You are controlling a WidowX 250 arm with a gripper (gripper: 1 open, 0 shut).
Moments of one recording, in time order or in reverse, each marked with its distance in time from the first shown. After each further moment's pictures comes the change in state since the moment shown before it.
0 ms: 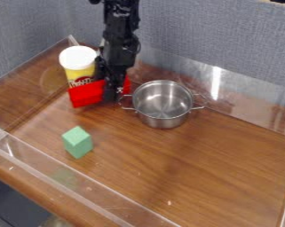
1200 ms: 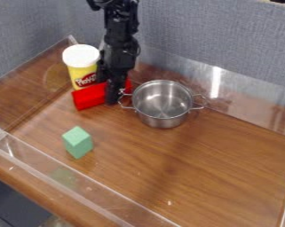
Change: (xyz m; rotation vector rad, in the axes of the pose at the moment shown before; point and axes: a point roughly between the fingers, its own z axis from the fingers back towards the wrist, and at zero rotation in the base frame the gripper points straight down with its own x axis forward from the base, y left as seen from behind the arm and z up) arm 0.006 0.010 -0.016 -0.042 0.000 0.029
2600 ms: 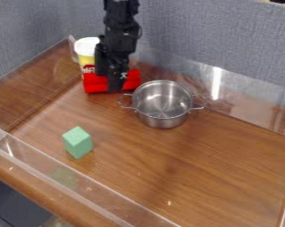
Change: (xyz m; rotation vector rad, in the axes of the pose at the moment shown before) arm 0.007 0.004 0.025 0.022 -0.045 0.011
